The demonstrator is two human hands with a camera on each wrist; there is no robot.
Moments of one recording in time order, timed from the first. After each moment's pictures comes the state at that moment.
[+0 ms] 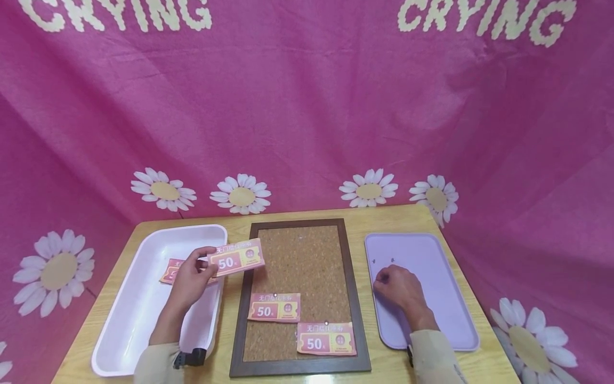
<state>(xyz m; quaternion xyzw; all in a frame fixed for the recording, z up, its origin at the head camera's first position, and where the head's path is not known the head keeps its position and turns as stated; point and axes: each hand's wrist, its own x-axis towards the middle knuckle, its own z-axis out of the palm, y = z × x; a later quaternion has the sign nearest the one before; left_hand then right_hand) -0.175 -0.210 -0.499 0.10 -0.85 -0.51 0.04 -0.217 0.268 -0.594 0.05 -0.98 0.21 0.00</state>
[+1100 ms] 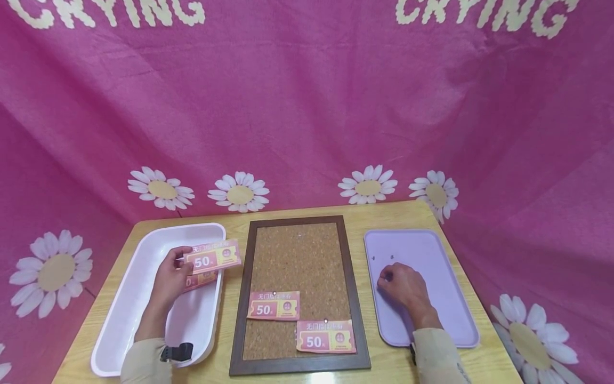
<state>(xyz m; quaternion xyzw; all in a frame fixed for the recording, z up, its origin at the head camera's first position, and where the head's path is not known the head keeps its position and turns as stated) -0.181 -0.254 -0.508 0.15 -0.87 -0.47 0.05 -0.217 0.280 -0.599 0.05 -0.98 0.20 0.02</state>
